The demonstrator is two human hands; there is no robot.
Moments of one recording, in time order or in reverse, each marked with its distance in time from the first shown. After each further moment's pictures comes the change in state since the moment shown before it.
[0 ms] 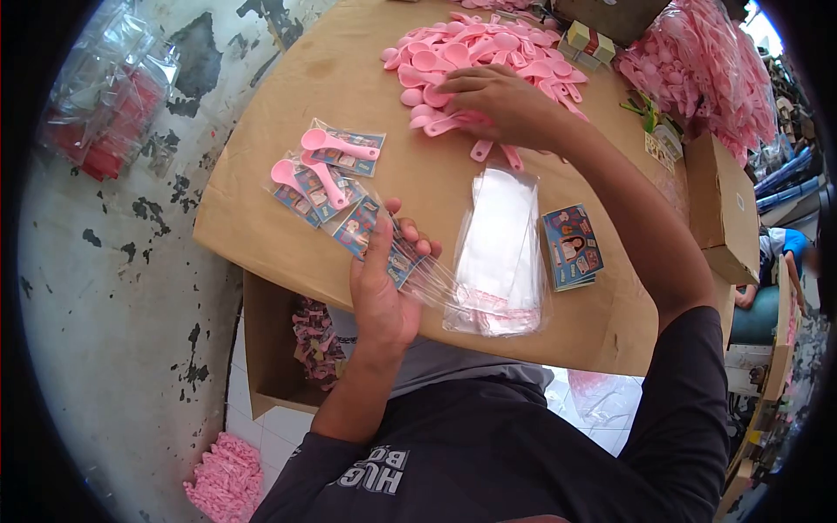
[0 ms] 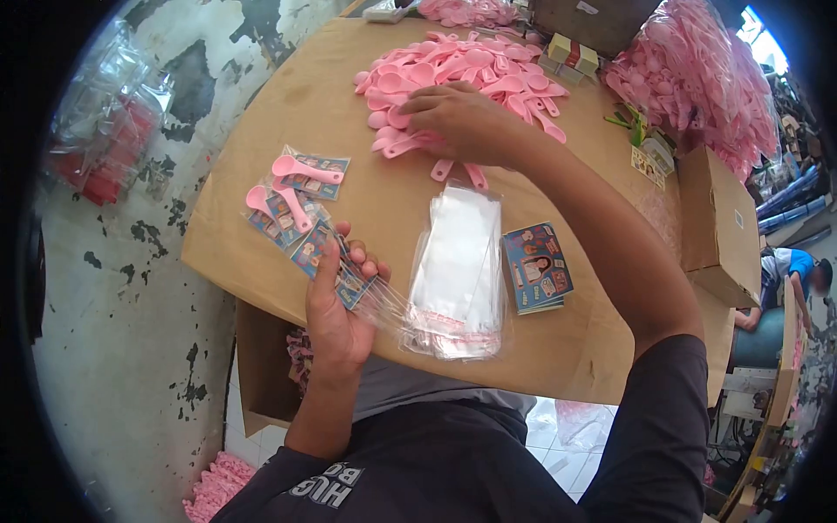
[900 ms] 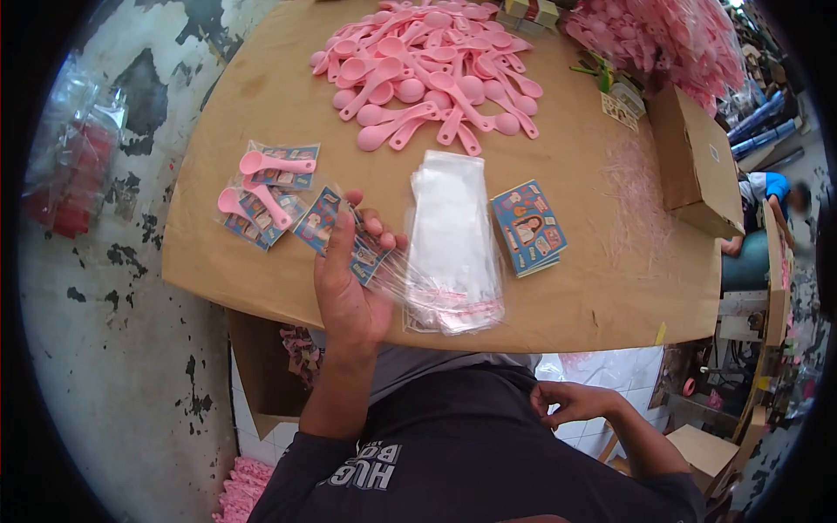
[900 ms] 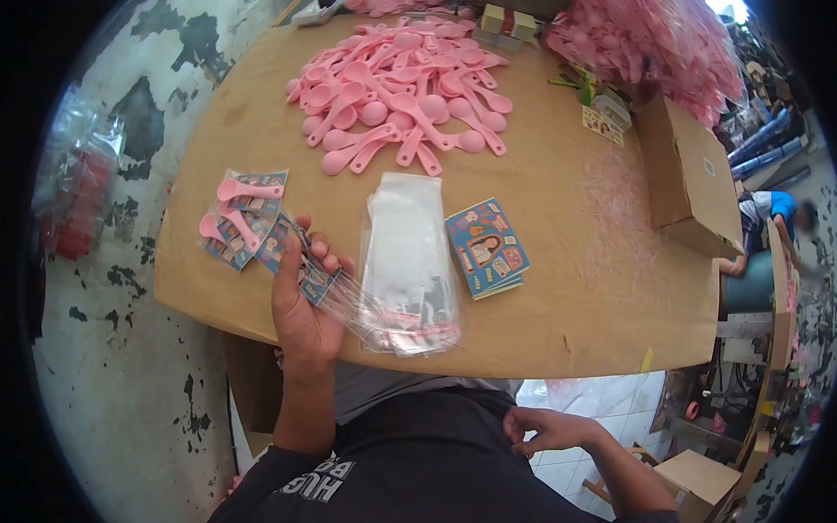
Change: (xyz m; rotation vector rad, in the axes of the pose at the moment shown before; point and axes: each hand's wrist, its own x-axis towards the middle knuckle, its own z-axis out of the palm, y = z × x) left_hand 0.013 -0.009 0.017 -0.012 -0.085 -0.093; right_hand -0.347 -0.291 0.019 1.925 -0.592 0.972
